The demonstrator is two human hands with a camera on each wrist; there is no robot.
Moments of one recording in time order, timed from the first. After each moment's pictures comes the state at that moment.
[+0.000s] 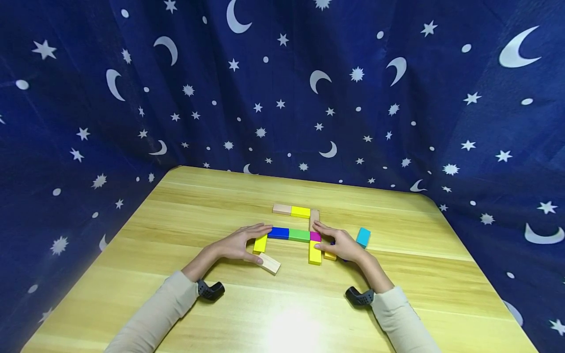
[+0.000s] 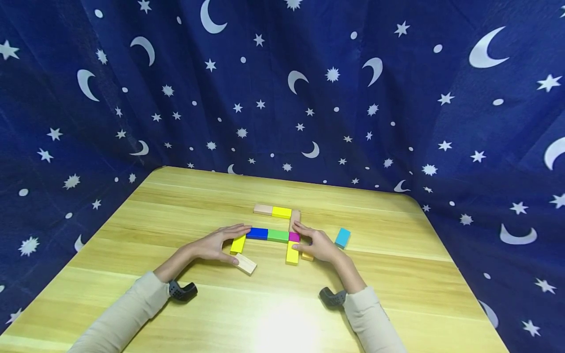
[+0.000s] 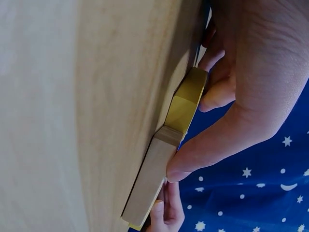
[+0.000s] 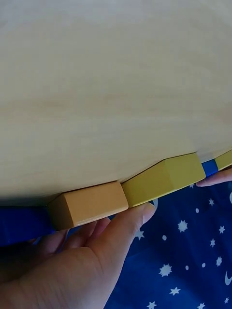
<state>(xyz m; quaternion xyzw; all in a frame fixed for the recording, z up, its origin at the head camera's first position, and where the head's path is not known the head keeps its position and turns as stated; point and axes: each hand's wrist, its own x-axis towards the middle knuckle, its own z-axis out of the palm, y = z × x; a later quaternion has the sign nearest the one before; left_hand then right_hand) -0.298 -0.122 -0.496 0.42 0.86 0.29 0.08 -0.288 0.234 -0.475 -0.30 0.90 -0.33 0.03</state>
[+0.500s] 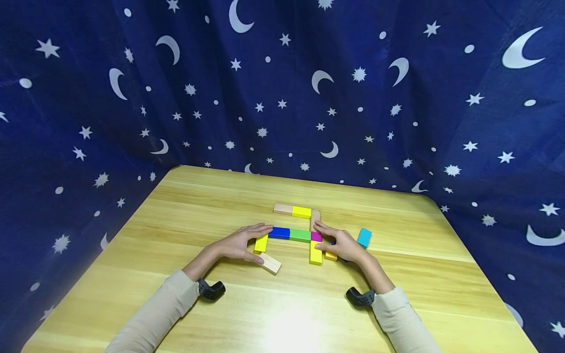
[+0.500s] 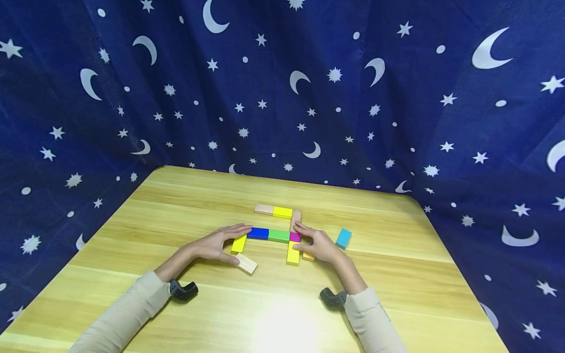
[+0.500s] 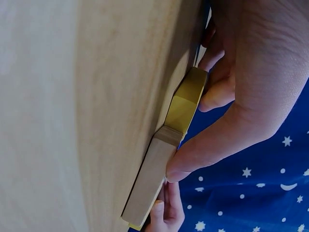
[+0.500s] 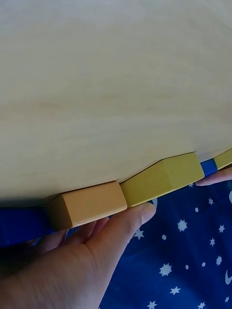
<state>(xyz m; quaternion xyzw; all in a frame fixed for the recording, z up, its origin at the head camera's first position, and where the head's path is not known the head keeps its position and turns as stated) -0.298 -0.123 -0.496 0.42 0.86 0.29 0.08 -0.288 0.233 -0.475 -0.30 0.89 -0.33 0.02</state>
